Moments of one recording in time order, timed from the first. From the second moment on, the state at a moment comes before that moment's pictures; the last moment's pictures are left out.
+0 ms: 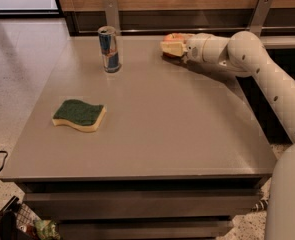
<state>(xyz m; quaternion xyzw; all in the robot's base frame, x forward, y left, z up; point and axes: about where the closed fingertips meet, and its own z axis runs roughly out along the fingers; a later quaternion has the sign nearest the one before) 0.841 -0.108 0.850 -0.29 0.71 0.25 0.59</state>
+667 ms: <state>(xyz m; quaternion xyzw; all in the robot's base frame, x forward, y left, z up) 0.843 -0.099 0.857 -0.29 0.70 0.27 0.59</state>
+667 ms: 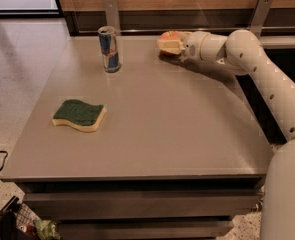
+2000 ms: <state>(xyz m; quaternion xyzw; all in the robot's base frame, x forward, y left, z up) 0.772 -0.119 0.963 -0.33 0.67 0.21 0.63</state>
